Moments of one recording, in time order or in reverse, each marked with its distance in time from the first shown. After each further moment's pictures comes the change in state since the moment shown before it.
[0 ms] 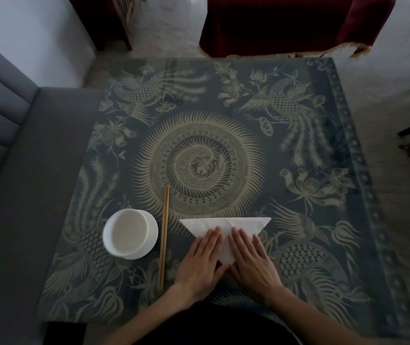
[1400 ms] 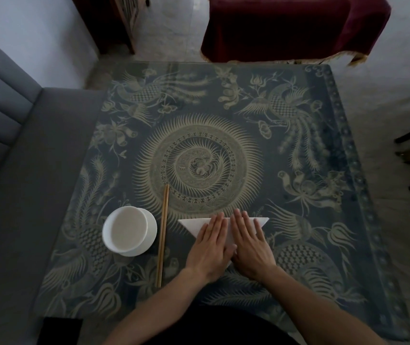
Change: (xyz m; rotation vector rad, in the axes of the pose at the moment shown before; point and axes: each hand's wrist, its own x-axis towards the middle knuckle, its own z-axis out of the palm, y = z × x) left_hand 0.036 0.022 -0.027 -0.148 -0.057 -0.093; right_hand 0.030 0.010 -0.021 -0.019 -0.044 0.101
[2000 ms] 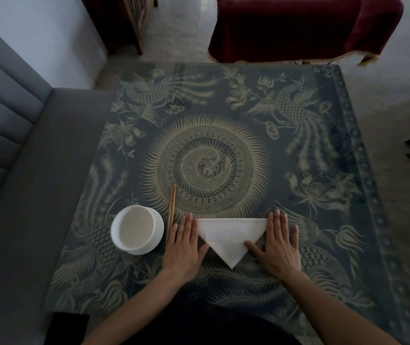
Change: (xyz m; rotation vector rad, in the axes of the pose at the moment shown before) left_hand -0.031 -0.061 -0.003 0.227 -0.001 -0.260; right_hand -0.011 0.038 0.008 0.103 0.017 0.371
